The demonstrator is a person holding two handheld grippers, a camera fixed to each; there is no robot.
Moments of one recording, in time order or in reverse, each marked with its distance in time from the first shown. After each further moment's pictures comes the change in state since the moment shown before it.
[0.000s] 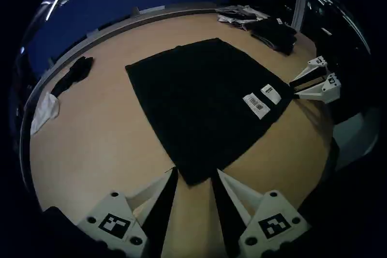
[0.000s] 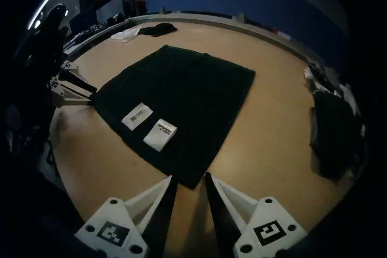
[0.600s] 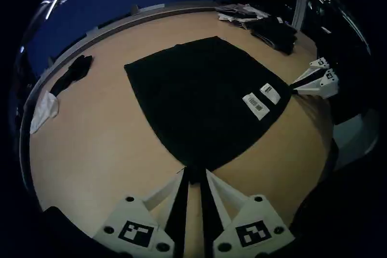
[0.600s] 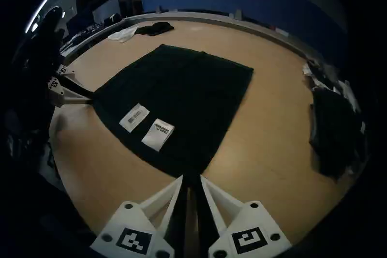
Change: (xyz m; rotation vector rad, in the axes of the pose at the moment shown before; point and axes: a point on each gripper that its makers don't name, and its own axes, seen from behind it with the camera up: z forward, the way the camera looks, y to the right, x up) left arm 0.000 0.004 -0.002 -0.013 -0.016 -0.010; right arm 0.000 0.004 -0.001 -0.012 -0.014 0.020
